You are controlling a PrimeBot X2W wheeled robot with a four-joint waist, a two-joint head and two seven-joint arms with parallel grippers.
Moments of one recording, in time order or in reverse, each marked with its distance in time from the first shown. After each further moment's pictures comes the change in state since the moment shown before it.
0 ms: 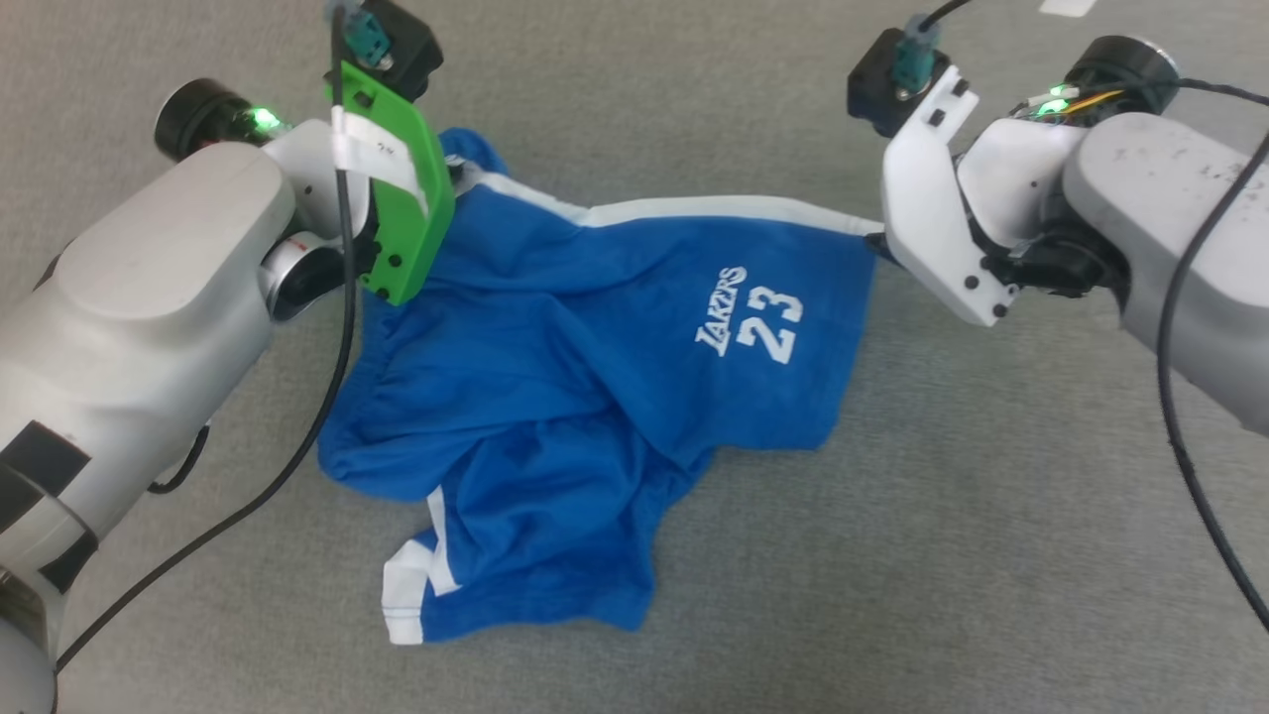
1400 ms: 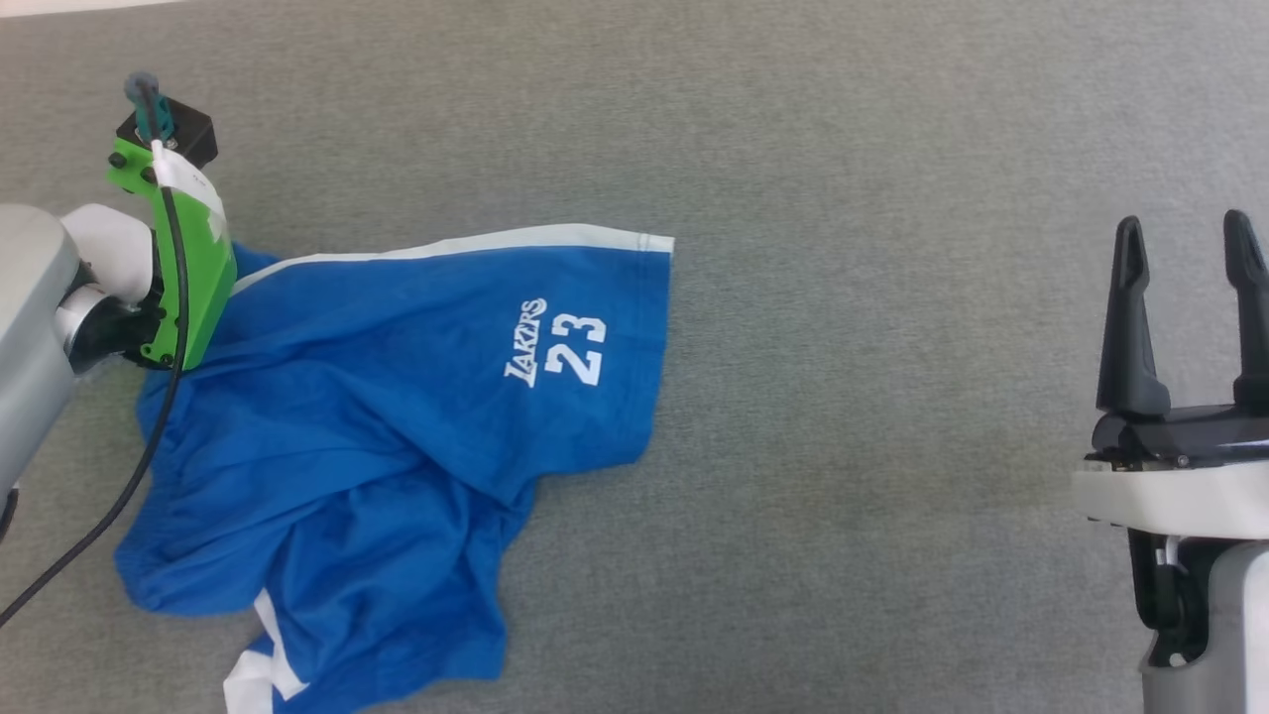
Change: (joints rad) left arm 0.074 0.202 0.016 0.092 0.023 0.000 0.286; right arm 1.133 0.480 -1.390 -0.595 -0.864 0.000 -1.022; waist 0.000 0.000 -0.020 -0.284
